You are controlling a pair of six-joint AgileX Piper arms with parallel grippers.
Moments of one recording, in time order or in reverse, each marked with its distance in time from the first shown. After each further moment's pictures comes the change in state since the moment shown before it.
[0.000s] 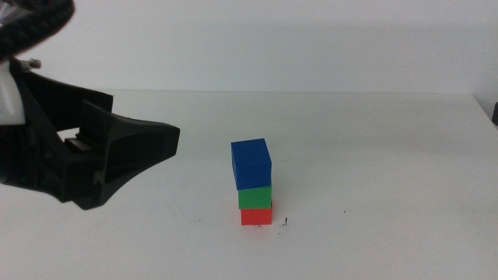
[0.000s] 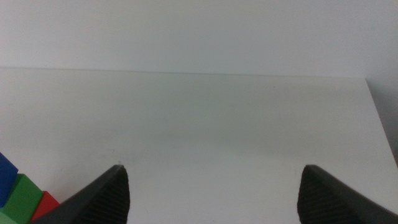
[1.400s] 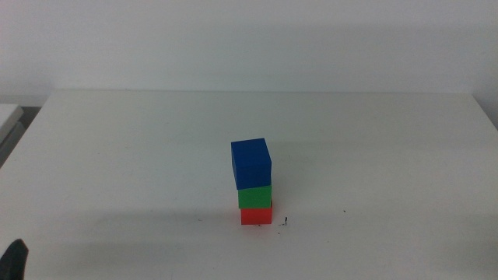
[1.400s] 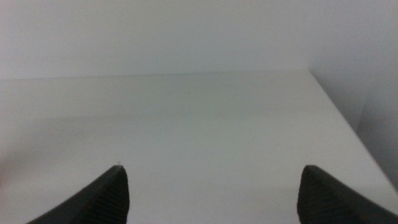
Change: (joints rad) left arm 0.708 -0.812 1.033 0.071 -0.547 0.002; right arm -0.104 -0.781 0.761 -0.026 -0.250 -0.001
